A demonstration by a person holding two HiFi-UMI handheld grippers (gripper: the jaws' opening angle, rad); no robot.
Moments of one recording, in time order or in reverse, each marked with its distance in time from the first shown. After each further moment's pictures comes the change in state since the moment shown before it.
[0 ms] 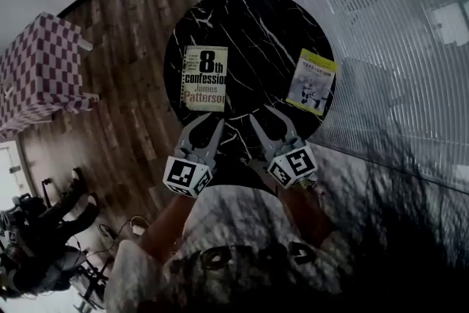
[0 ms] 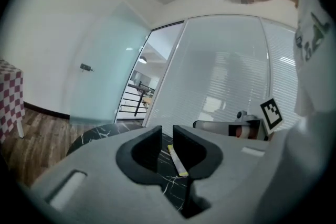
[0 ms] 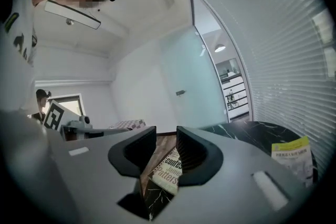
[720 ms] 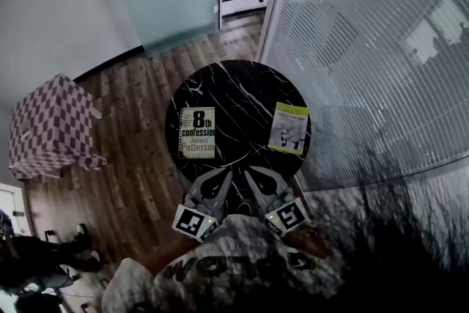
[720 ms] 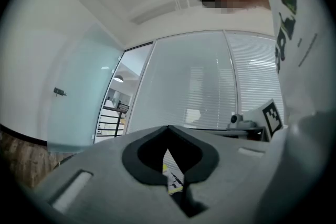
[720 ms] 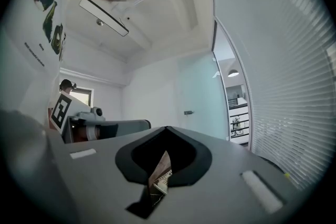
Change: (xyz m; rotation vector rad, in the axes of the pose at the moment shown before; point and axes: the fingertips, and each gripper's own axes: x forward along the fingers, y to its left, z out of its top) left arm -0.061 -0.155 0.063 0.170 -0.205 -0.205; right arm -0.129 0.090 0.067 -0.240 -0.197 0.058
